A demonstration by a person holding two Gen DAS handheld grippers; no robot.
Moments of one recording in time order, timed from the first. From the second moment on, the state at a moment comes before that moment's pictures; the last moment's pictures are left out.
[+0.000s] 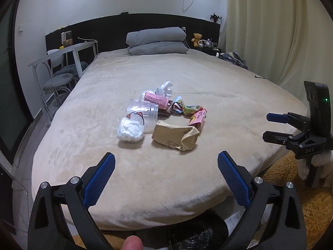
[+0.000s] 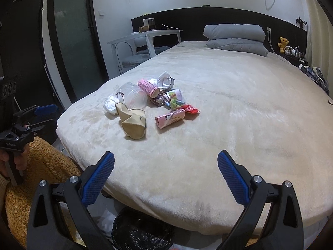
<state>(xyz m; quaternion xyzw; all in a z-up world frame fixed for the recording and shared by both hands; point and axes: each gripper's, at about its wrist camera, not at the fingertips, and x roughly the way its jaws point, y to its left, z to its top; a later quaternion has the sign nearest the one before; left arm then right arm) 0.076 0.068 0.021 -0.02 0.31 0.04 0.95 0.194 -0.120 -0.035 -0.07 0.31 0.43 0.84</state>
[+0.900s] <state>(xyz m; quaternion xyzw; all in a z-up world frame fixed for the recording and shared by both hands) 0.220 0.160 -0.055 0.01 0.48 0.01 0.88 0.309 -0.005 -0.091 -0.16 0.39 0.50 0.75</state>
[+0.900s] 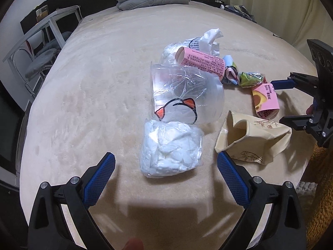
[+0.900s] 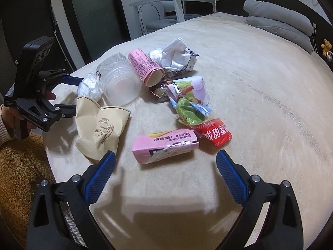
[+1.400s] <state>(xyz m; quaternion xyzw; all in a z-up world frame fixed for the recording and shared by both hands) 0.228 0.170 -0.051 -0.03 0.47 0.00 0.88 0.316 -0.004 -0.085 -0.17 0.38 0.51 0.75</state>
